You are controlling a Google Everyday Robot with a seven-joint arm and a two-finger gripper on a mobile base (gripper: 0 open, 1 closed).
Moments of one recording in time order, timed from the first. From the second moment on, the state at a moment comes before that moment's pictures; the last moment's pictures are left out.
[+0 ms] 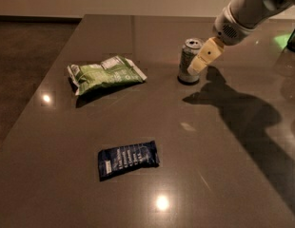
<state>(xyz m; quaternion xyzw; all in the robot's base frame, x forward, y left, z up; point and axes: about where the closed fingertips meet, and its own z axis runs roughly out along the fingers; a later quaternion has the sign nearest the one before) 0.641 -0.168 0.917 -0.47 0.84 0.05 0.26</state>
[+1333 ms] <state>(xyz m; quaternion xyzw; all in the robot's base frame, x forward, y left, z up) 0.657 -0.141 0.913 -0.47 0.83 0.08 0.27</state>
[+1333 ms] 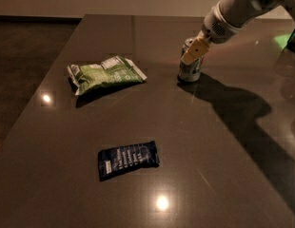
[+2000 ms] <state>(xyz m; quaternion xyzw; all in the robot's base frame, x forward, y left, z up) 0.649 -0.134 0.946 -0.50 0.82 0.10 0.28</state>
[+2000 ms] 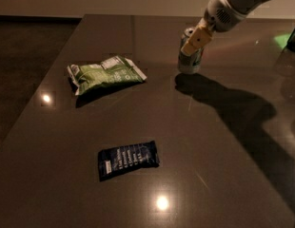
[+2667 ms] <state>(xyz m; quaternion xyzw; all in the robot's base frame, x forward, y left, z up) 0.625 -0.118 1.020 -0.55 0.77 0.11 0.31</state>
